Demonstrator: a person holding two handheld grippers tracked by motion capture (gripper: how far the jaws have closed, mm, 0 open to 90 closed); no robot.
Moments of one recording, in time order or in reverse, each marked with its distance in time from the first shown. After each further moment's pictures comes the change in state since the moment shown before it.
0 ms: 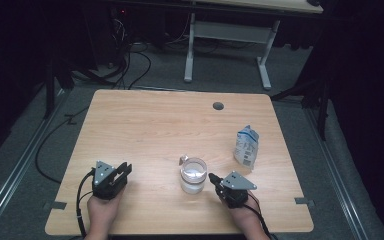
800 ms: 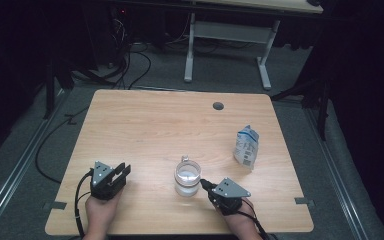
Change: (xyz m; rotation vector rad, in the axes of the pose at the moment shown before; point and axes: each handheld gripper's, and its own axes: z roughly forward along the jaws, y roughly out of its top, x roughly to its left) left arm 0.002 -0.001 -0.001 0.011 0.005 0.021; right arm 0.027 0.003 -0.006 -0.030 0.069 -0.052
